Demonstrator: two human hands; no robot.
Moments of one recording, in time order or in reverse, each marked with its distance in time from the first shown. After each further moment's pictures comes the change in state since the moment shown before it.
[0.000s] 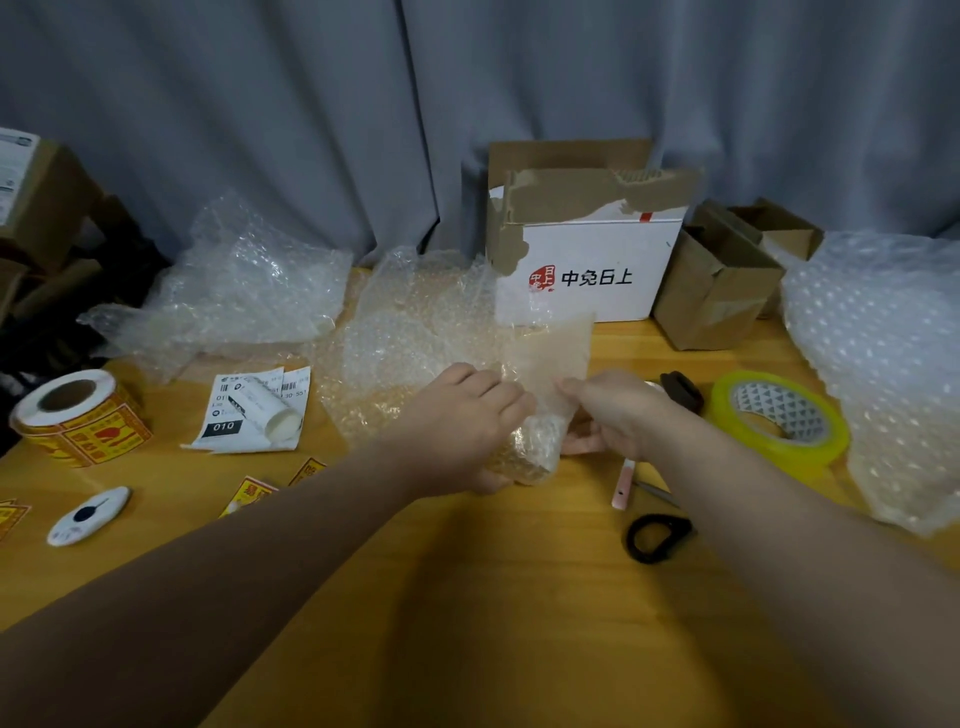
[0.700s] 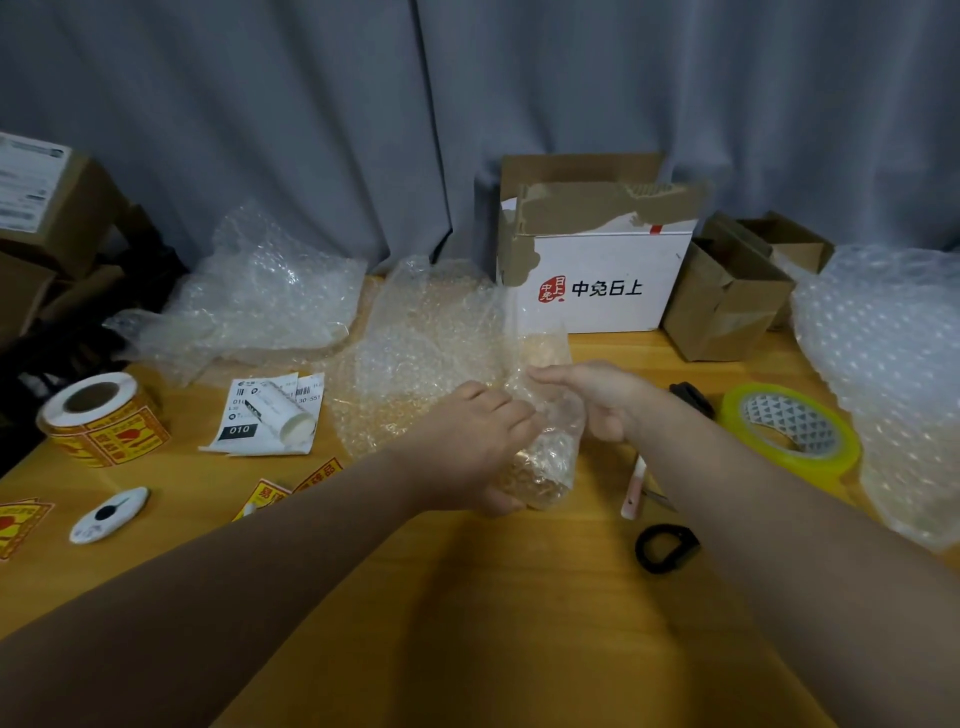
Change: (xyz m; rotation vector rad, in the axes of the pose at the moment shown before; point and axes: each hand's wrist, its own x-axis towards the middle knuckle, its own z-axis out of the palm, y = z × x) left_hand -0.005 0.002 0.003 -0.049 0.038 0.043; right_hand 0.018 -0.020 0.010 0.075 -0.136 0.008
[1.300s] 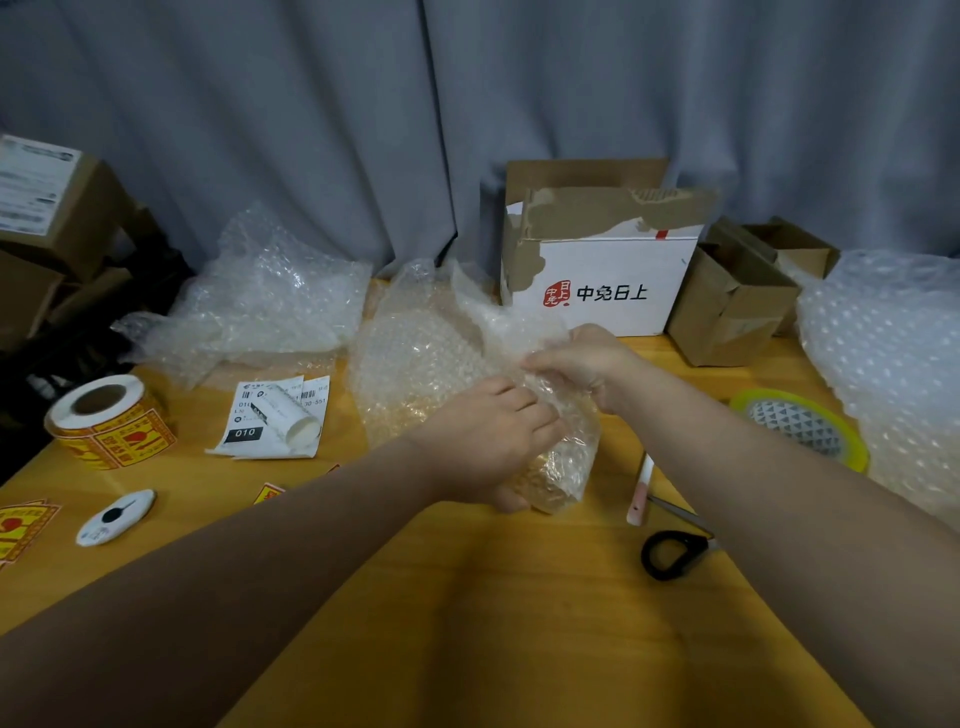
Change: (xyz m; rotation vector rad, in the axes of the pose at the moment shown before) left_hand 0.013 -0.002 -0.015 0.078 -0.066 0.127; right_hand 0.003 -0.024 0.011 -0.272 0.174 -0.293
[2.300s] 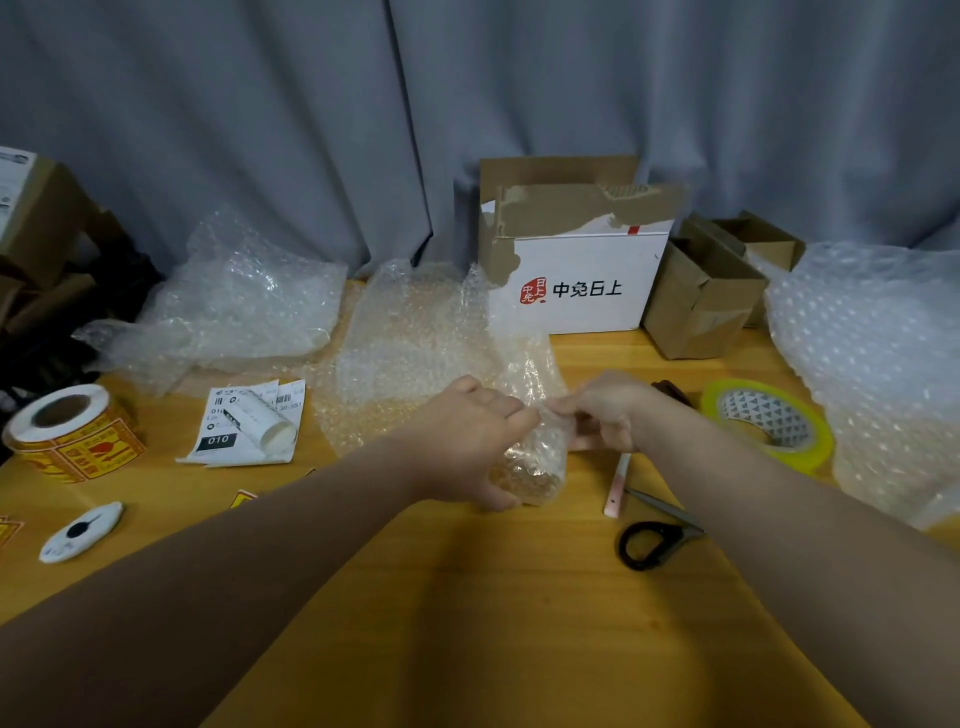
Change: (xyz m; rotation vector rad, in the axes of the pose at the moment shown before) left_hand 0.009 0.004 0.001 -0.195 -0.155 -0.169; right_hand -0.013 0.044 -0.026 0.169 -0.102 0.335
